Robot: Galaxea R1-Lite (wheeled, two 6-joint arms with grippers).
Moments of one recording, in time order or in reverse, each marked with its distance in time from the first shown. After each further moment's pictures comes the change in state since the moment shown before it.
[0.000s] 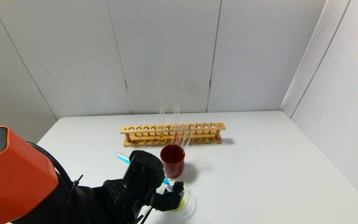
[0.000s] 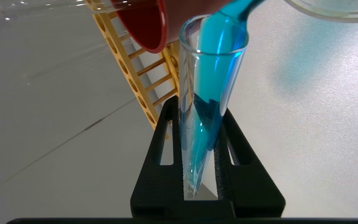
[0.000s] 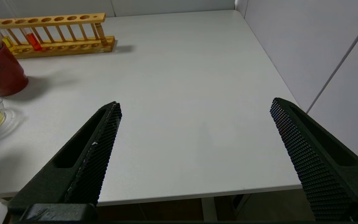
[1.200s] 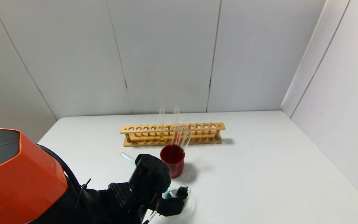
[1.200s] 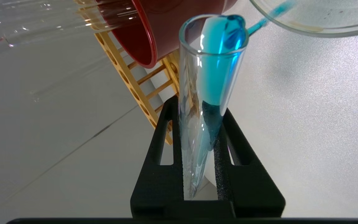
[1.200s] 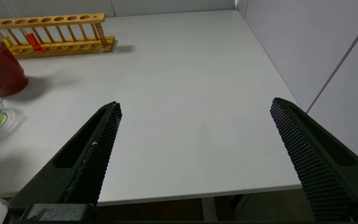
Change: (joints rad) left arm -0.030 0.025 -0.013 -0.001 0.027 0.049; right arm 0.000 0.000 0.000 0.000 0.000 0.000
